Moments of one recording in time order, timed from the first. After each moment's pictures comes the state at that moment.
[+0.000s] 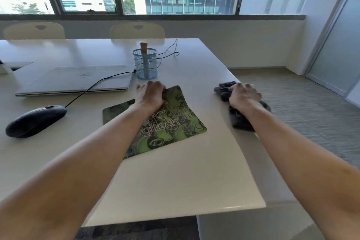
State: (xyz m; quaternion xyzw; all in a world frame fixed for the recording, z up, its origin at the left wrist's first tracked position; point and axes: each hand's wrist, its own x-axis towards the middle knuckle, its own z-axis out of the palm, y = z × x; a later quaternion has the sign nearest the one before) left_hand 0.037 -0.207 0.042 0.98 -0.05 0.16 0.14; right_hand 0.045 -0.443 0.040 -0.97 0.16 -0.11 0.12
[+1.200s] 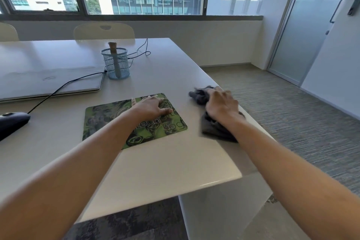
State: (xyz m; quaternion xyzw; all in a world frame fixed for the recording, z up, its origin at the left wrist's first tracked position) left_hand 0.013 -0.251 0.026 0.98 -0.14 -0.07 0.10; right_hand -0.025 -0.450 0.024 -0.98 0.10 -0.15 0.10
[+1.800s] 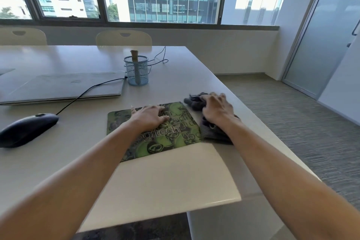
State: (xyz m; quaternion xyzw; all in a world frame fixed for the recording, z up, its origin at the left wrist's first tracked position) left_hand 0.009 -0.205 0.025 0.99 -0.09 -0.03 0.14; right_hand 0.009 -0.406 0.030 -0.98 0.02 -0.13 0.12
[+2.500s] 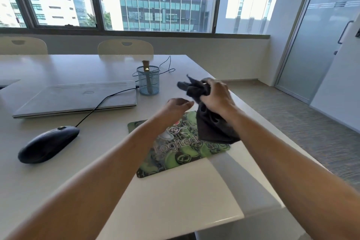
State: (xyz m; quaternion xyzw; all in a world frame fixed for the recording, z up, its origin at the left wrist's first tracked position) left_hand 0.012 -0.203 0.059 0.85 -0.13 -0.03 0.51; right_hand 0.012 -0.343 0.086 -0.93 0.00 -0.23 0.28
